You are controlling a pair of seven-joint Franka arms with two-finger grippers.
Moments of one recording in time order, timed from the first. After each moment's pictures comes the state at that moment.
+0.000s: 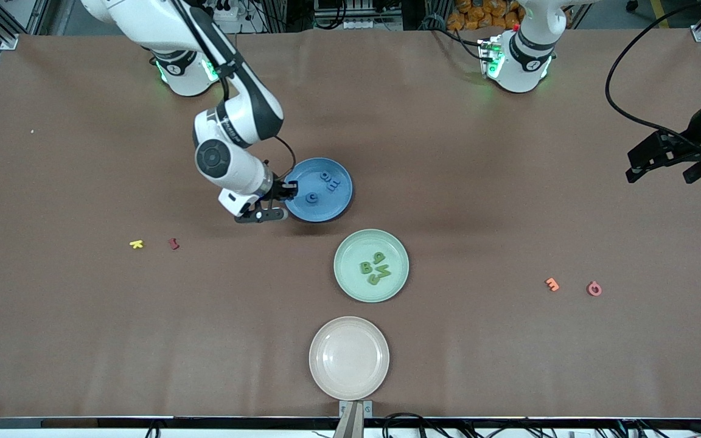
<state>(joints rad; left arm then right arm) 0.08 0.00 -0.15 -1.57 -0.01 1.71 -0.05 0.53 0.37 0.06 -2.09 0.35 2.39 0.29</state>
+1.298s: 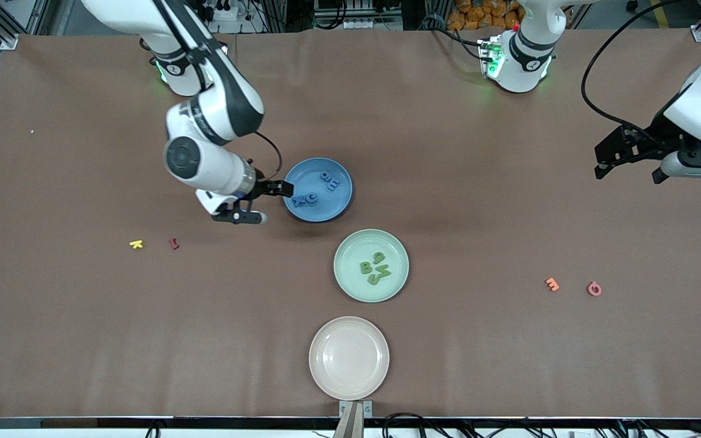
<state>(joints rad) 0.07 0.00 -0.23 -1.57 -0.01 1.71 -0.06 0.39 0.26 0.08 -2.04 0.36 2.18 0.37</state>
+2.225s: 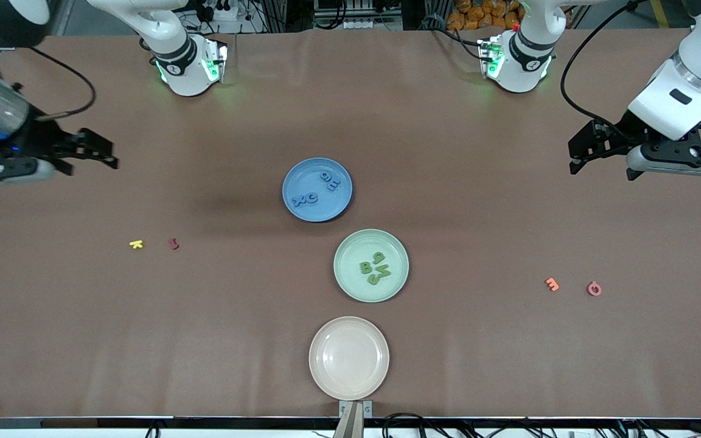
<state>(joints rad) -0.02 0.00 -0.20 -1.58 -0.01 1.71 -0.11 0.00 -0.09 0.02 -1.81 0.09 1.71 -0.06</state>
